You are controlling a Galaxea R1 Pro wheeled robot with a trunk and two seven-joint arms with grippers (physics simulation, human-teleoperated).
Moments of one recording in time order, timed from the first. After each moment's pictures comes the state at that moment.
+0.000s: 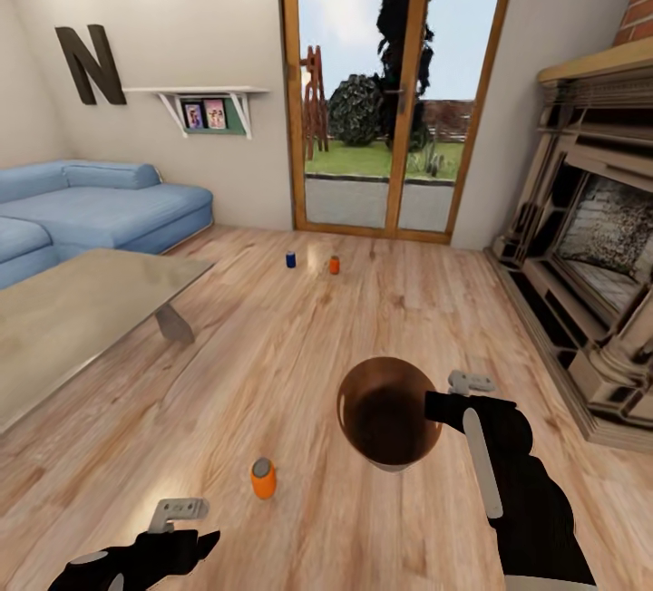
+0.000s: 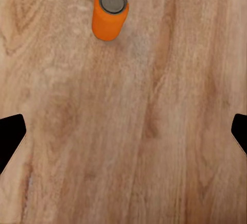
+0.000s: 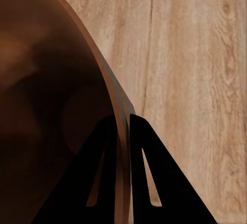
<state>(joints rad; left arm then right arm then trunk) 0.01 0.10 0.07 -1.46 0.11 0.77 -0.25 -0.43 0.11 -0.11 -1.53 -0.06 1.05 -0.12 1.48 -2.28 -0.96</state>
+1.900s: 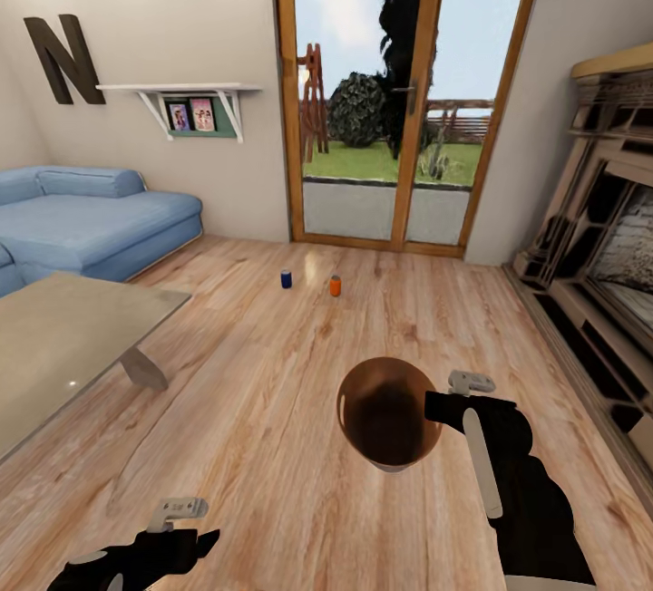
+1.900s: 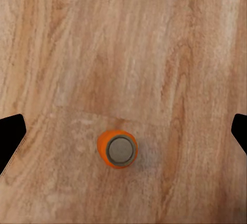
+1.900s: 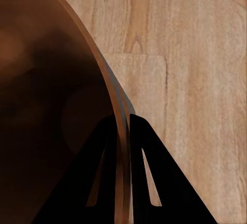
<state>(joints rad) 0.01 0.11 0.07 -1.47 0.11 0.76 -0.25 -0.43 0.11 -0.11 -1.53 -0.06 1.05 -0.12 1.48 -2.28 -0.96</state>
